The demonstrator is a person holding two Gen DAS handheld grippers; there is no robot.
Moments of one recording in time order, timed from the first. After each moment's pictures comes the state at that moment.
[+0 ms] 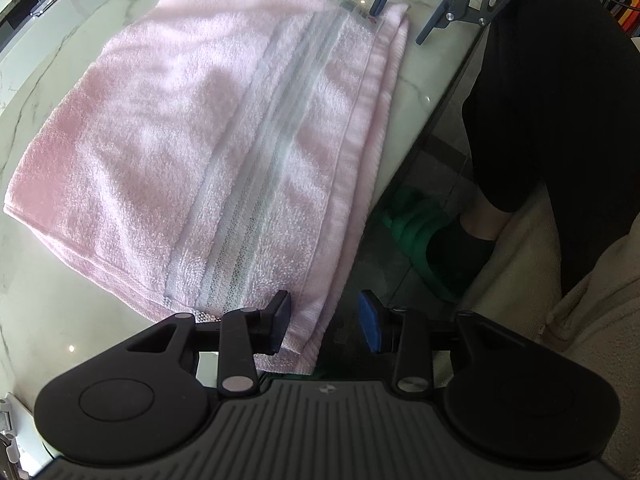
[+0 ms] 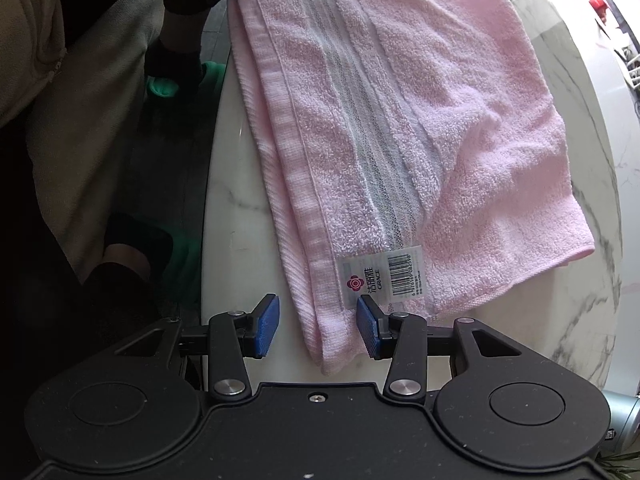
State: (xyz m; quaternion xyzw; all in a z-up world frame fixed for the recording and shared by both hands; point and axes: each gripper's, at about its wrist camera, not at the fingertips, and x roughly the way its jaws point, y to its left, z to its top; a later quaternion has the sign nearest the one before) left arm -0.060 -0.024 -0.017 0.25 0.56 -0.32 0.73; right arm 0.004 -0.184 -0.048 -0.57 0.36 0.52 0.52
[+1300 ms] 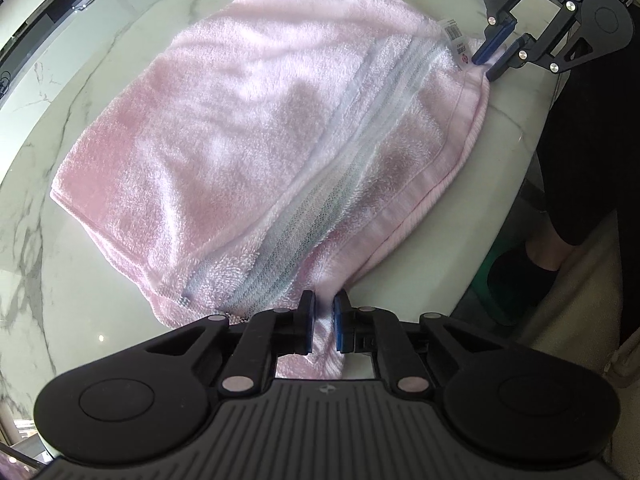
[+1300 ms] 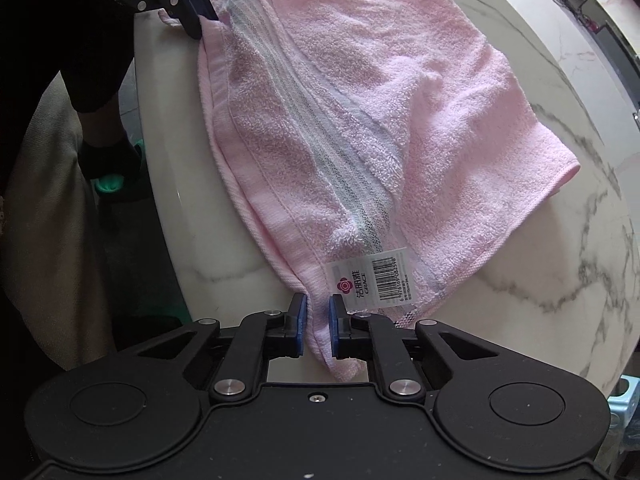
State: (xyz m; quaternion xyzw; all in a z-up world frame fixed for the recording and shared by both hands) left arm -0.050 -0.002 -0.004 0.26 0.55 -0.25 0.75; right arm 0.006 -0.172 -0.047 -0.46 0.43 0.46 0.63
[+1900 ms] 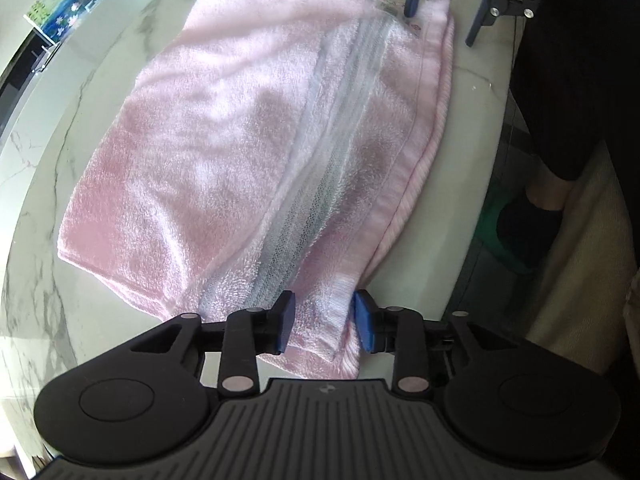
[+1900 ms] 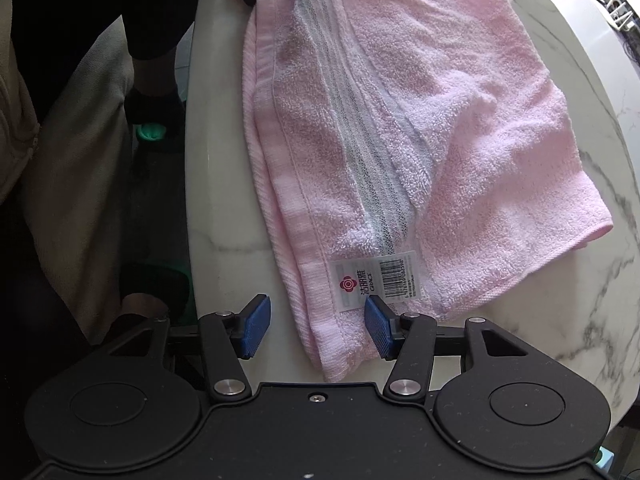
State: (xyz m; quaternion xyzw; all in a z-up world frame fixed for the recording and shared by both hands) left arm -0.062 -0.007 0.005 0.37 0.51 -0.31 0.71; right arm 0.020 -0.170 -0.046 -0.51 0.43 0.52 0.54
